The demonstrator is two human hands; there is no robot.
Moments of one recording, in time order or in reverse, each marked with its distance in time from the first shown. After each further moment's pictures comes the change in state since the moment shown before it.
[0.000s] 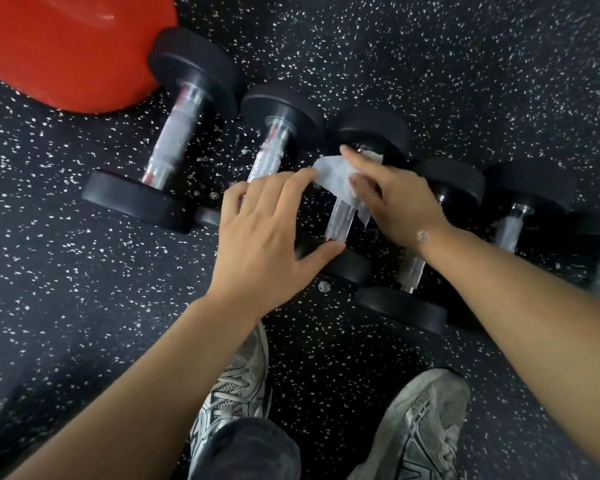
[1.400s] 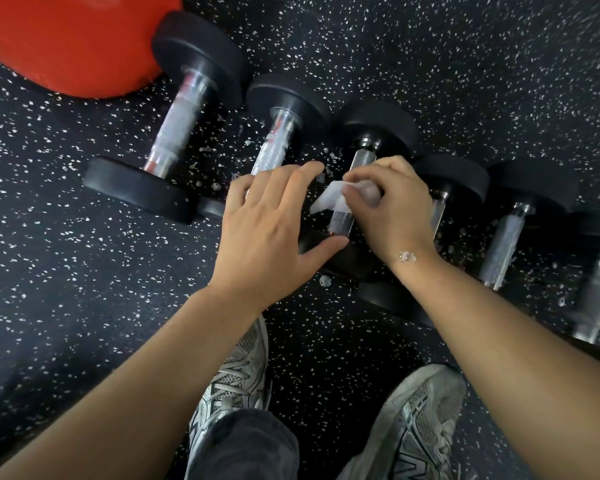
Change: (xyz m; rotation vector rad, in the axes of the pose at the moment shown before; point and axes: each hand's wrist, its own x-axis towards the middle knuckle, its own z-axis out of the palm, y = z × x) left_hand -0.001 -0.003 0.002 0.001 0.006 0.011; right_hand -0.024 -0.048 0.012 0.203 0.315 0.139
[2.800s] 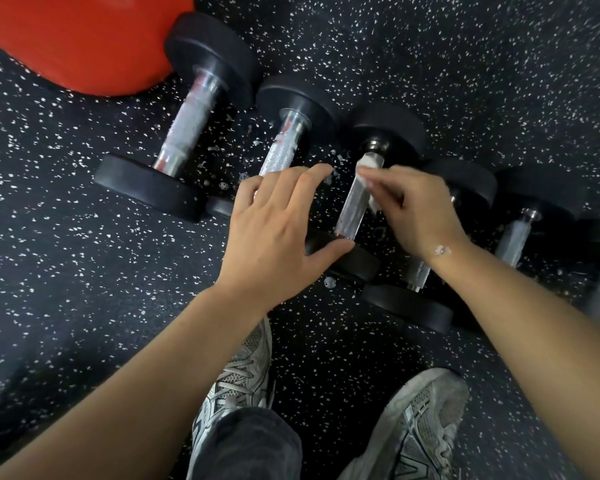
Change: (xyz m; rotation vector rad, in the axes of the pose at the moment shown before) left_hand -0.001 -0.002 -0.001 -0.014 -0.021 -0.006; right_hand 0.017 0.030 -0.017 -0.065 -0.190 -0.225
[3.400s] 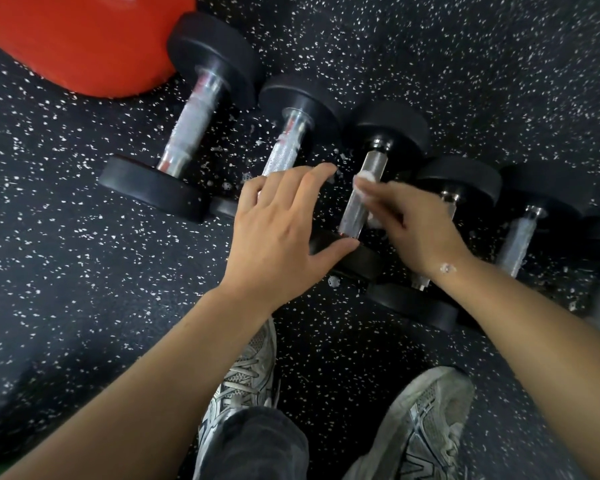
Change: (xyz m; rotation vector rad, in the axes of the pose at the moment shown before) left_hand 0.000 0.000 0.000 0.011 0.004 0.005; right_hand -0.021 -0.004 0.002 0.008 -0.103 -0.009
